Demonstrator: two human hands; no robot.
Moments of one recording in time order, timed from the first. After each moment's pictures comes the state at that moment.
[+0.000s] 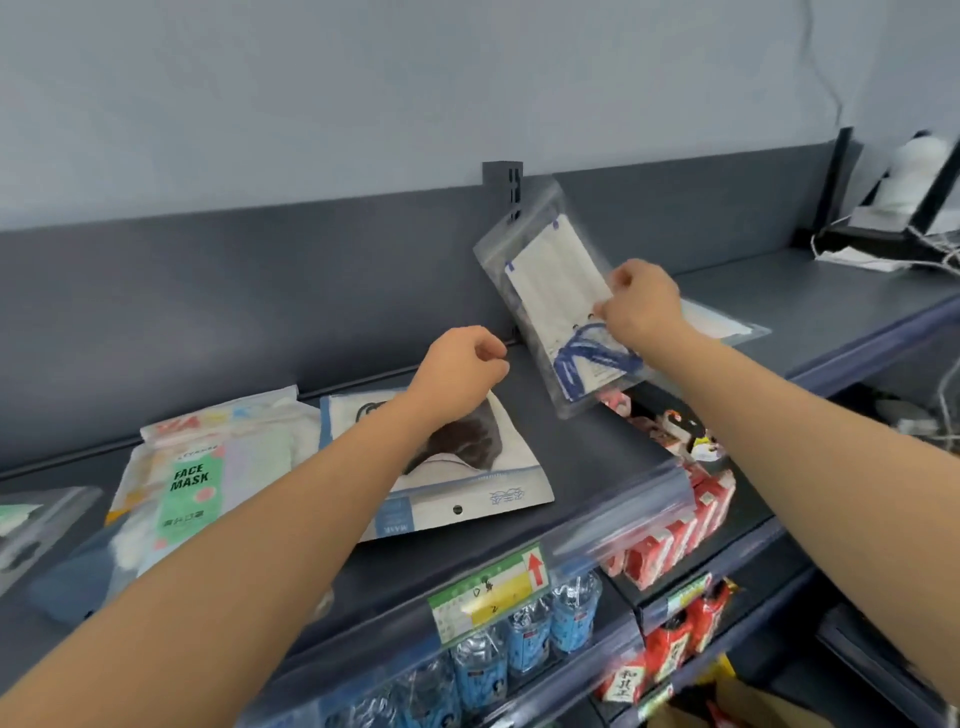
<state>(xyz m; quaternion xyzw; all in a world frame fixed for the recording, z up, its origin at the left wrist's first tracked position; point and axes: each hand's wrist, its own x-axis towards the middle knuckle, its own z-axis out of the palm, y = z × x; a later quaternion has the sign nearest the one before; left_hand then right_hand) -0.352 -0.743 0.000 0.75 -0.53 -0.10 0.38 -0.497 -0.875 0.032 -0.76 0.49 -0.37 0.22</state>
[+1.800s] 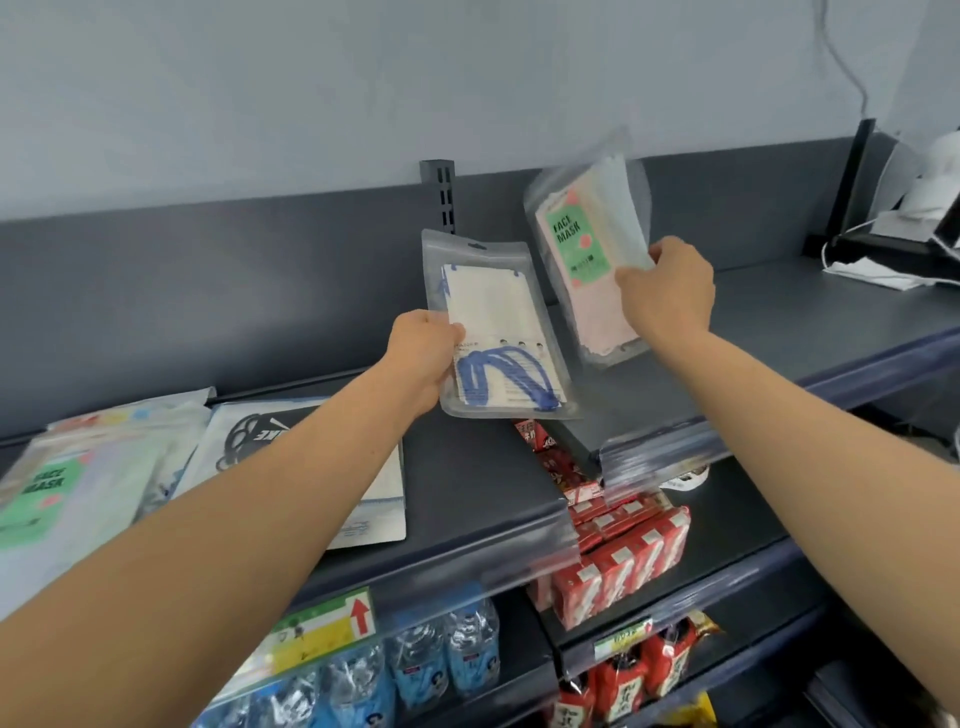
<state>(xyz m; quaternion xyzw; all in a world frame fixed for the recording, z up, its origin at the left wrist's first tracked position) -0.426 -0.835 0.016 0.67 -0.22 -0.26 0.66 -0.574 -0.970 0.040 -0.72 0.48 -0.46 0.21</state>
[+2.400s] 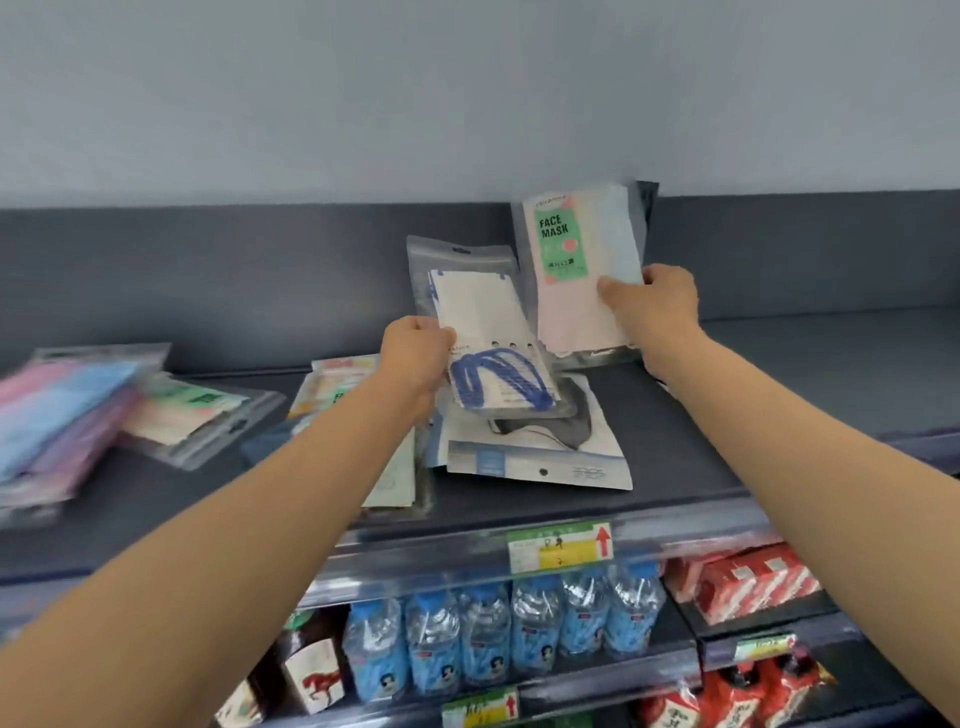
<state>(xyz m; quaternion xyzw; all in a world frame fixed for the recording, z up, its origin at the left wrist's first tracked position) -0.321 -0.628 0.017 0.68 -0.15 -0.15 0.70 -0.449 -0.776 0.057 -0.70 0.34 -0.42 0.46</state>
